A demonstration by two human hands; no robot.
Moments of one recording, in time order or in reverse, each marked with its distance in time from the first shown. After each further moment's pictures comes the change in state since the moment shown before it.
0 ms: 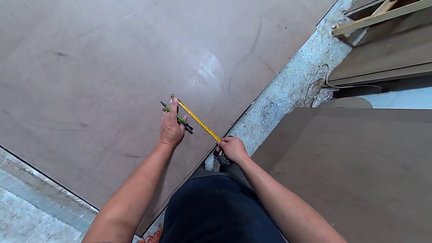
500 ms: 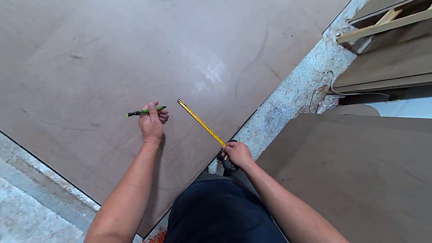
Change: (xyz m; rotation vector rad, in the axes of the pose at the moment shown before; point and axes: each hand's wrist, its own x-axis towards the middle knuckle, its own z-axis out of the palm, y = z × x) left_hand 0.019 -0.014 -0.076 -0.628 0.228 -0.539; right_hand 0.000 0.000 0.004 -0.015 -0.010 -0.014
